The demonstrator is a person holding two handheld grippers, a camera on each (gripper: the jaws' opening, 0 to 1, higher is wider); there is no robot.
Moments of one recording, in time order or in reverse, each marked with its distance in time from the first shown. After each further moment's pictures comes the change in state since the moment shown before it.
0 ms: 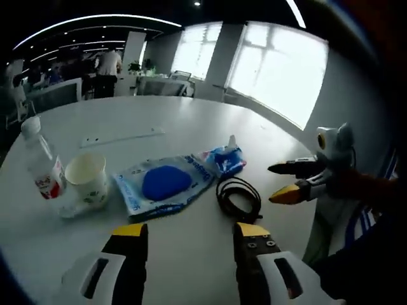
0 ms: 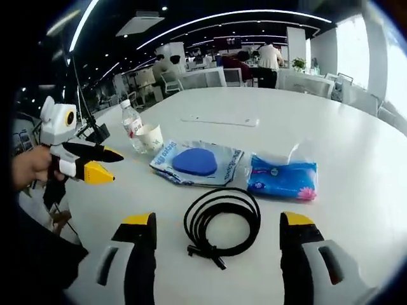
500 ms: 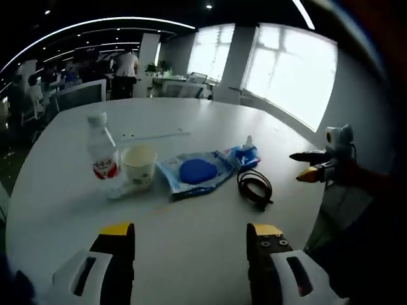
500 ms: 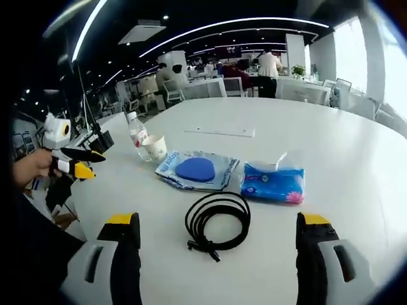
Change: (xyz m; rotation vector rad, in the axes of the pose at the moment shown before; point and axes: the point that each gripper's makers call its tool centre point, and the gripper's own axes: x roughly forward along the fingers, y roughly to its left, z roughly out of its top) left arm -0.076 0.043 -0.020 -0.037 -0.001 0.095; right arm -0.037 -0.006 0.008 -0.013 -0.051 0.010
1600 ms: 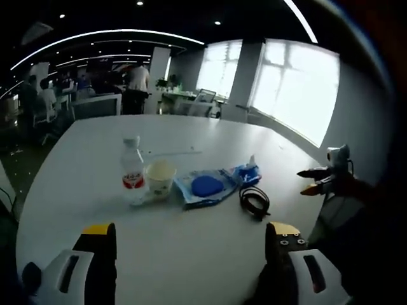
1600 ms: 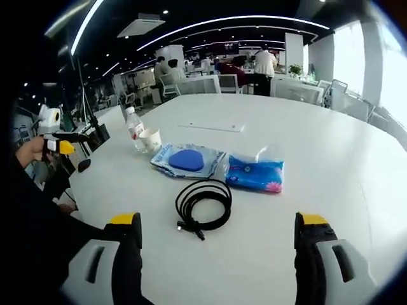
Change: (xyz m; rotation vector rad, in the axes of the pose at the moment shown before) left arm -0.057 0.020 0.016 -0.045 -0.115 0.048; right arm -0.039 -0.014 -0.009 -0.005 0.031 -0.032
